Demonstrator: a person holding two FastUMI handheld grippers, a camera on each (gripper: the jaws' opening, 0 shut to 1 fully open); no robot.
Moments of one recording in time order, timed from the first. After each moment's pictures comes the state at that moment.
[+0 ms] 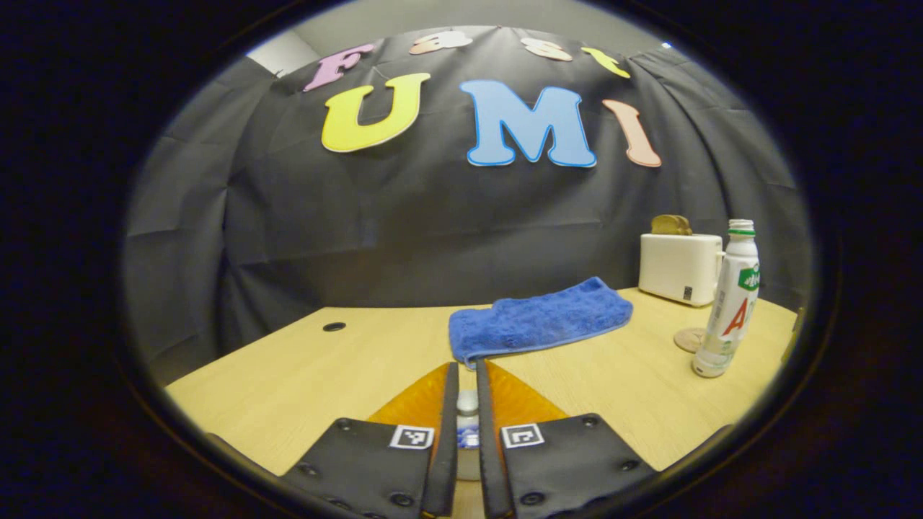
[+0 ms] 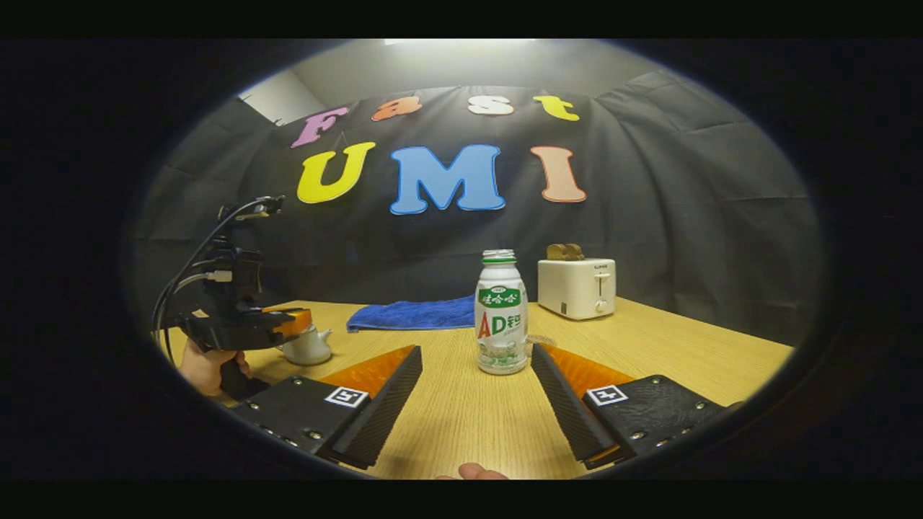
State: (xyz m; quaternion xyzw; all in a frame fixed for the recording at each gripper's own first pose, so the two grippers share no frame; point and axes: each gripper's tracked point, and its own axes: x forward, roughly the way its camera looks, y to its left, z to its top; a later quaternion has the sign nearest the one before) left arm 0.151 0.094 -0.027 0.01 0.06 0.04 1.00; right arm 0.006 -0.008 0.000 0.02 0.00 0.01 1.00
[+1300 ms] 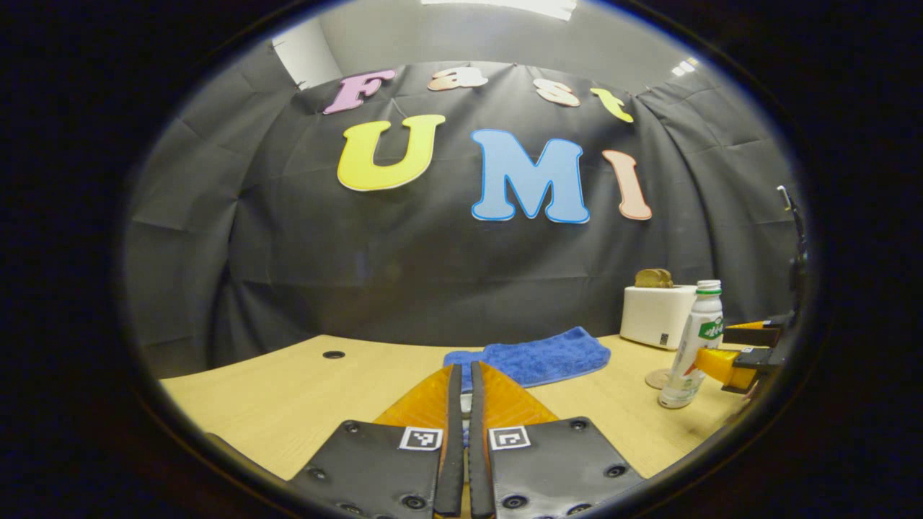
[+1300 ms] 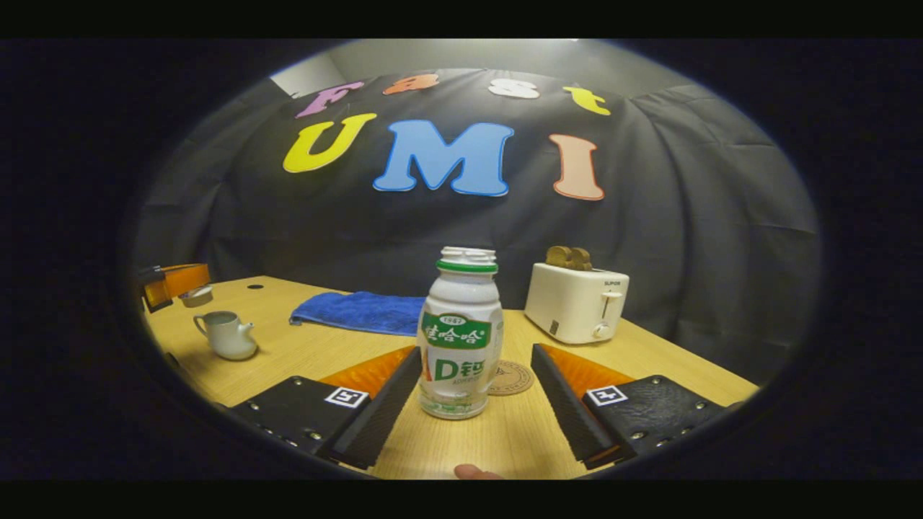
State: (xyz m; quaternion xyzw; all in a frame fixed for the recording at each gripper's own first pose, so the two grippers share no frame) left arm 0.113 0.099 0.025 -0.01 -0.03 0.03 1.00; right arm 0.121 -0.048 0.004 -0.06 0.03 0.00 1.00
